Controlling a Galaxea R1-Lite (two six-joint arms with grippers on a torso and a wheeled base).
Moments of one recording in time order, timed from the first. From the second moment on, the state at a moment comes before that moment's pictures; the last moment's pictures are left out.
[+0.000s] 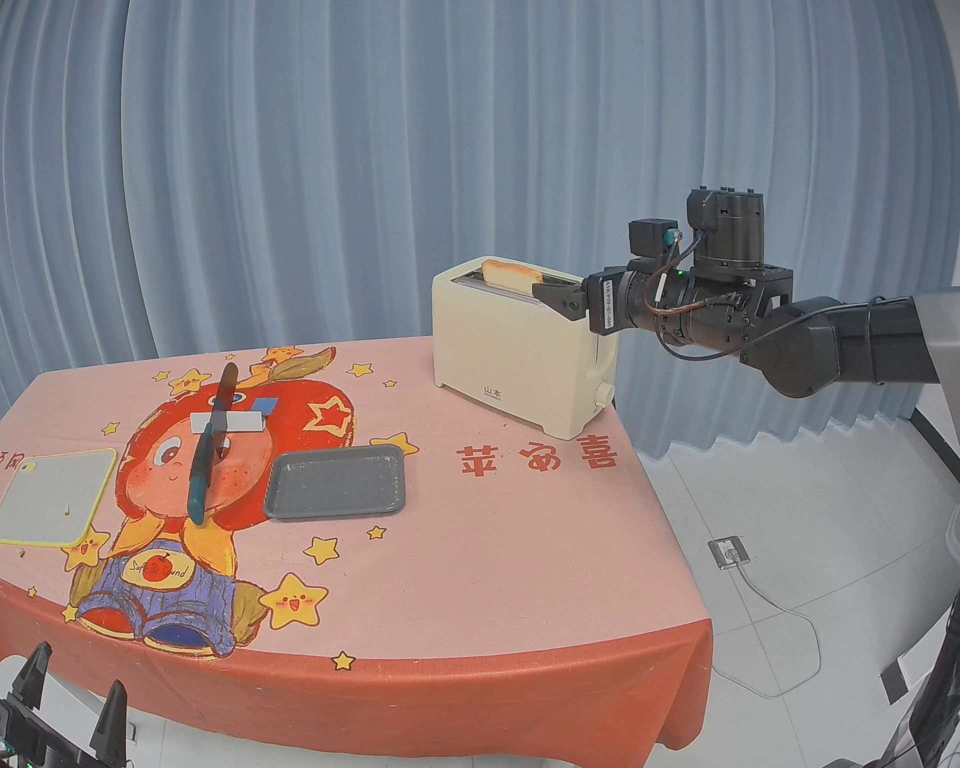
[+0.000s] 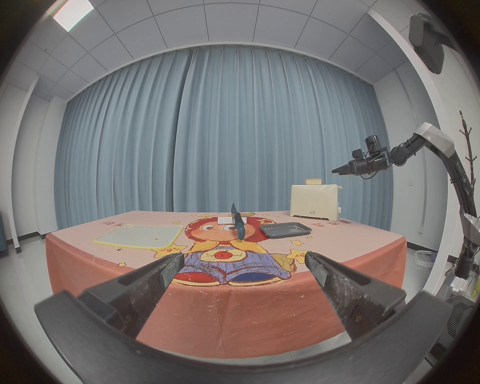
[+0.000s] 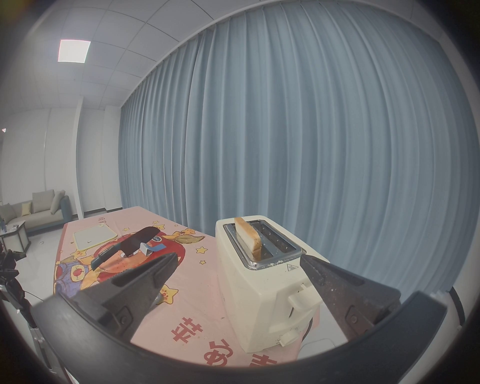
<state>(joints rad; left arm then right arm) -0.01 0.04 -0.02 -0.01 0.00 0.00 0.45 2.11 -1.60 -0.31 0.11 -0.02</state>
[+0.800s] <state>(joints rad) 0.00 0.04 -0.02 0.00 0.00 0.01 0.46 2.12 -1.62 -0.32 0.10 -0.04</state>
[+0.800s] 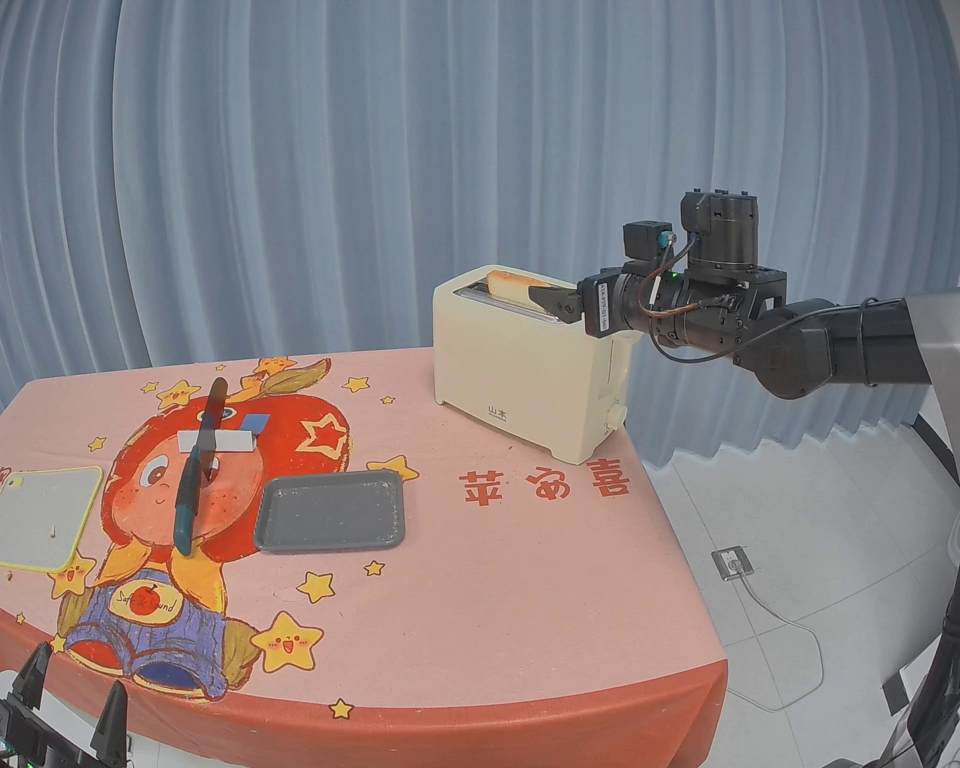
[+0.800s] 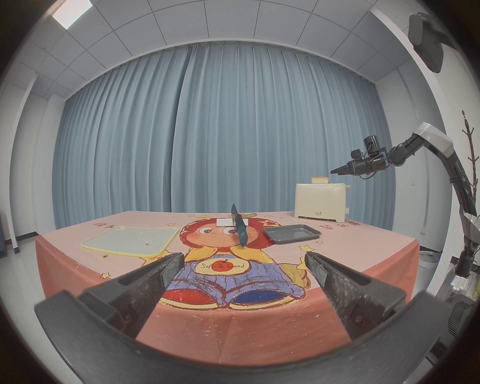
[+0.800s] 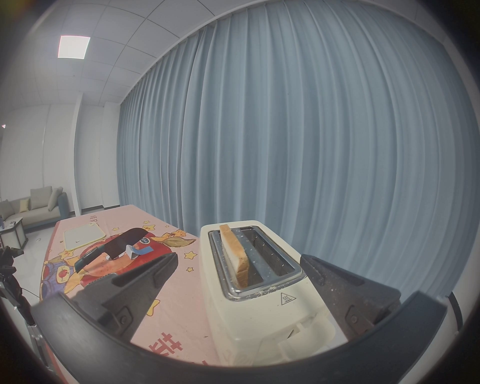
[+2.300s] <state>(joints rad) 0.00 0.04 -0.02 0.00 0.00 0.00 0.43 2.24 -1.69 -0.36 0.10 -0.05</state>
